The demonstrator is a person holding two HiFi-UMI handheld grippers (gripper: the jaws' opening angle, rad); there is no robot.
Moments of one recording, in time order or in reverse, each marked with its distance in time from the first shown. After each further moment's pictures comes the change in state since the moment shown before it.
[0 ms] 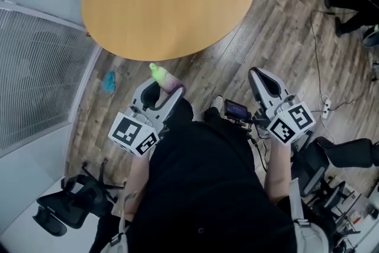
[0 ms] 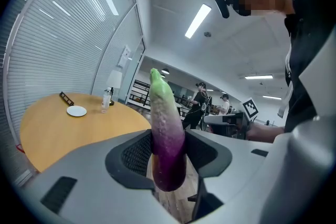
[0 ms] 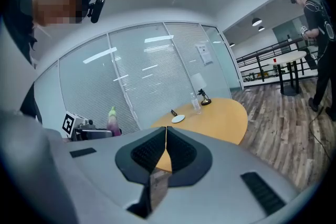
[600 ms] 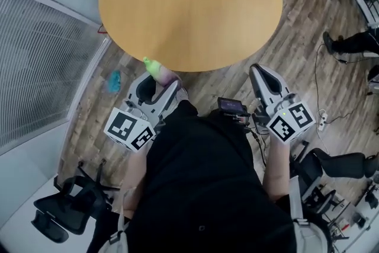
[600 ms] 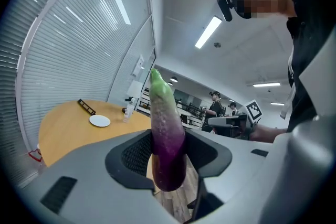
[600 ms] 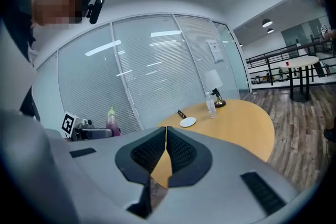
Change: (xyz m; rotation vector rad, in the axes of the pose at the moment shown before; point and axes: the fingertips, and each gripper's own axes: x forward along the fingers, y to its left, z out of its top) left arm -0.063 0.151 0.041 -0.036 -0.091 0.063; right arm 0.144 0.072 0.020 -0.062 0.021 0.018
